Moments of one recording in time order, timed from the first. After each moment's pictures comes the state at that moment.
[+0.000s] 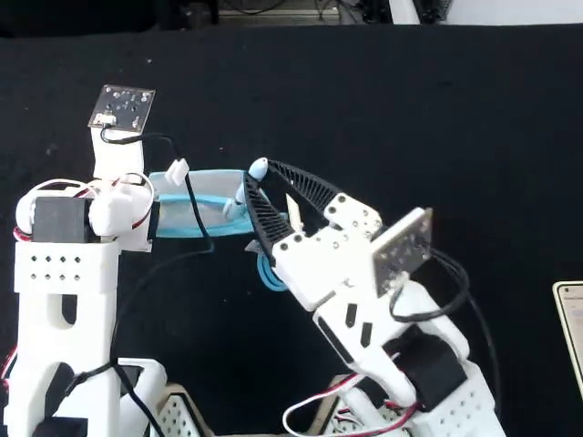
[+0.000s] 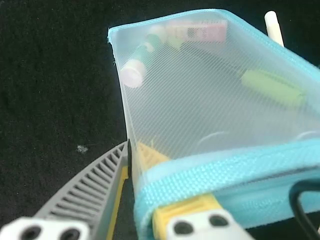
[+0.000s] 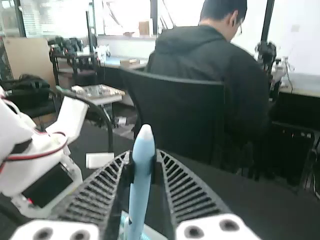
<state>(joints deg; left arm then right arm) -4.4 -36.6 18.0 89.8 -8.3 -35.5 -77.8 52.8 33.7 0.5</state>
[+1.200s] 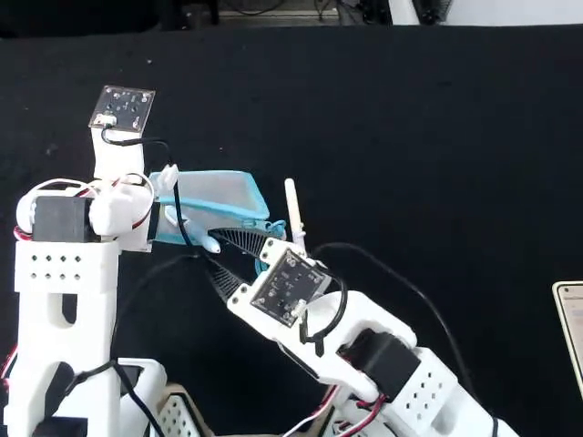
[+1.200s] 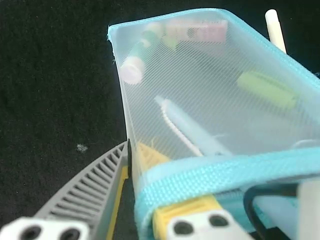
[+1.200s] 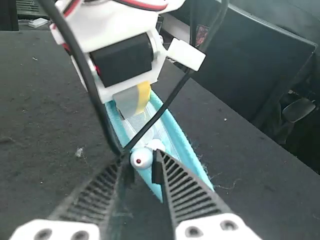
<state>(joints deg) -4.4 -36.6 18.0 90.0 -8.3 -48.4 -78.3 68.8 33.6 16.0</state>
